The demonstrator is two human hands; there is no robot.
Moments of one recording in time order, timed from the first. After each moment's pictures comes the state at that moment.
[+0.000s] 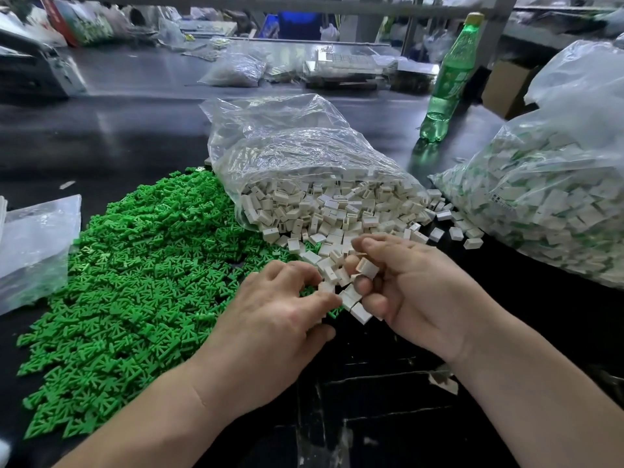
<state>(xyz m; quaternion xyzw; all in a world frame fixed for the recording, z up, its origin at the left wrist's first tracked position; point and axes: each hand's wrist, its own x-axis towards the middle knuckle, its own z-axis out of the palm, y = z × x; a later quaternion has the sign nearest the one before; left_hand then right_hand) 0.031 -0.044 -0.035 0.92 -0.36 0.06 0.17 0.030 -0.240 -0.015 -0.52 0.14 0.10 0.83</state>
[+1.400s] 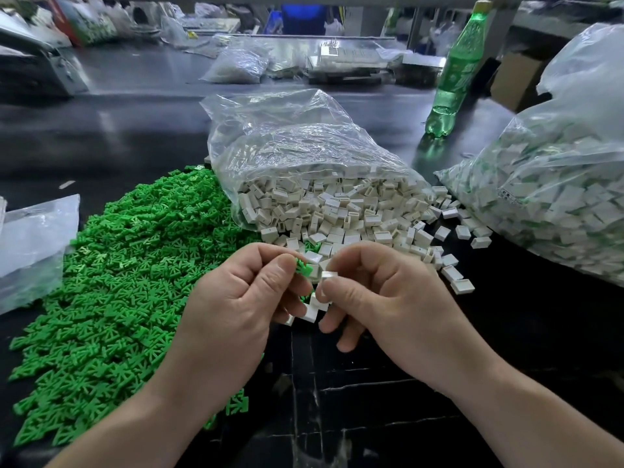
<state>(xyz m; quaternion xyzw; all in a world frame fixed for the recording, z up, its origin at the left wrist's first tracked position) 0.028 -0.046 -0.024 0.73 -0.13 0.00 0.67 0.010 -0.232 -0.034 -0.76 -0.08 0.00 0.64</state>
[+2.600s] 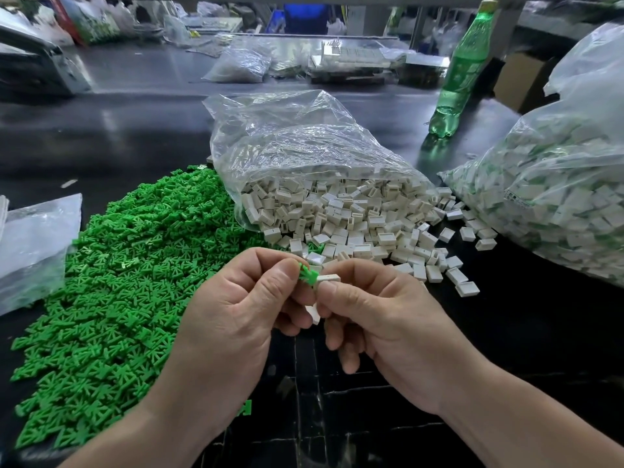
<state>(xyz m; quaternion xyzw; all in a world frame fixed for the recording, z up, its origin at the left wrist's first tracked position) 0.023 -0.047 -0.024 0.65 -0.11 -0.04 0.75 0.006 -0.217 -0.027 -0.59 -0.03 0.13 0.80</state>
